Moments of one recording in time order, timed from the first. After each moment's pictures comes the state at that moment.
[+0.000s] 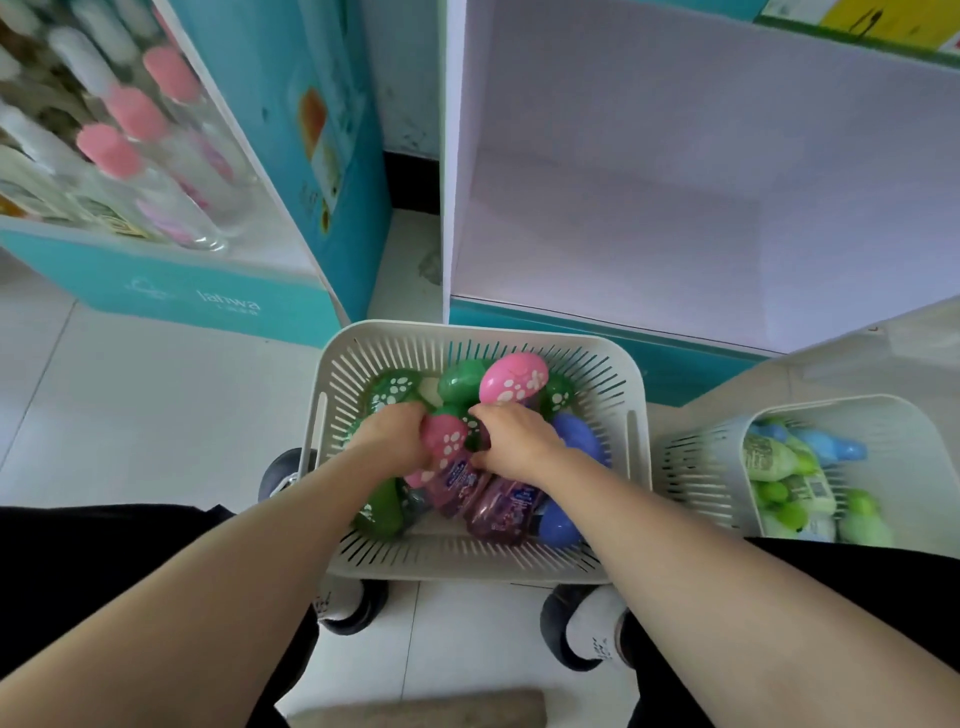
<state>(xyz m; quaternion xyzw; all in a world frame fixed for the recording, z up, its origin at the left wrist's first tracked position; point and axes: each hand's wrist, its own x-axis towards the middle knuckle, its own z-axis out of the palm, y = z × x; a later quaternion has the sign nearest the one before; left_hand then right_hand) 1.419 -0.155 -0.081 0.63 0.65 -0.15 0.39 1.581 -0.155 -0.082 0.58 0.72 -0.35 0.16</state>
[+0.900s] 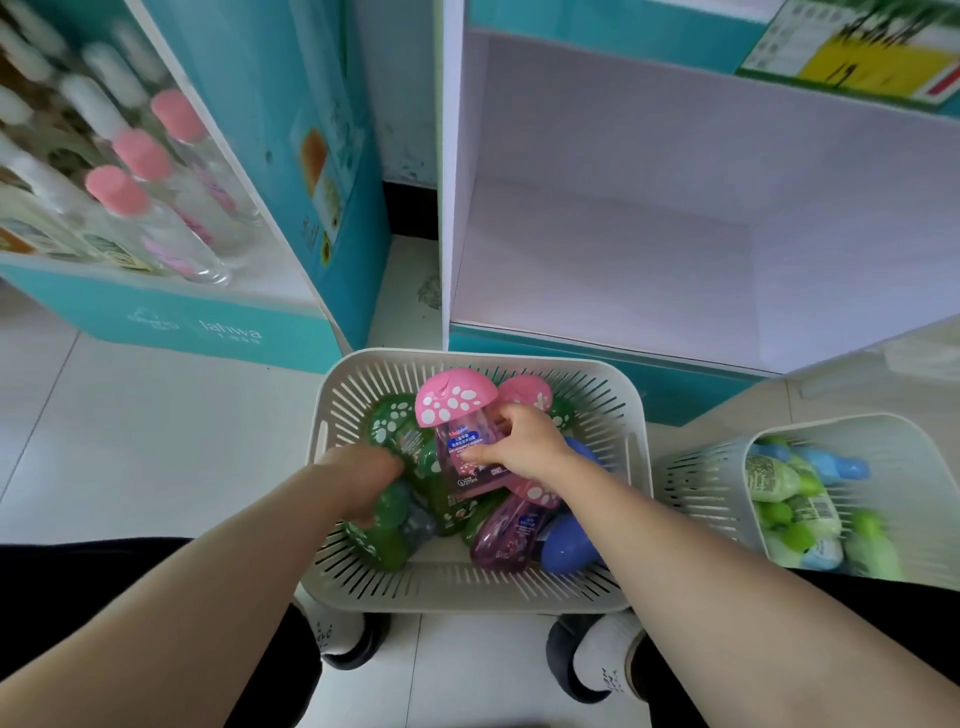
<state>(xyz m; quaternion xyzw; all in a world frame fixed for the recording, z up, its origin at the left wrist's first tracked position) 1.379 -0.153 -0.085 0.77 0.45 -0.37 0.26 1.590 -0.139 -0.073 0.68 0.53 -0.50 0.00</state>
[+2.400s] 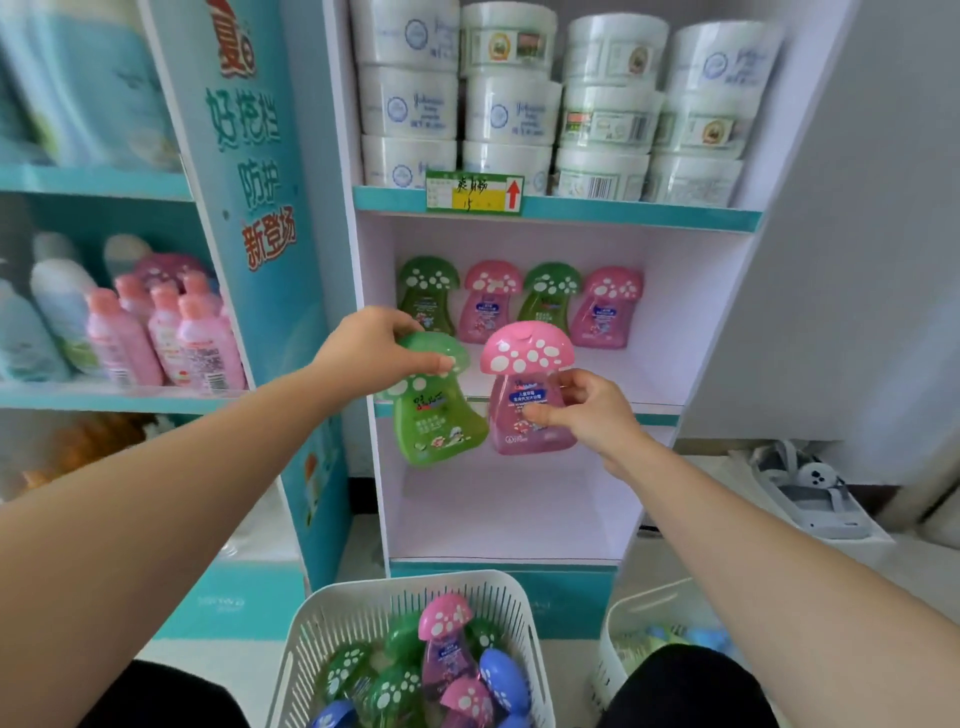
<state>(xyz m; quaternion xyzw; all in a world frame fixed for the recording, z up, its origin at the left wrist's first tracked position) 1.478 -0.136 0.352 0.74 0.57 0.29 0.20 1.719 -0.163 0.282 0.60 0.52 -0.37 -0.47</state>
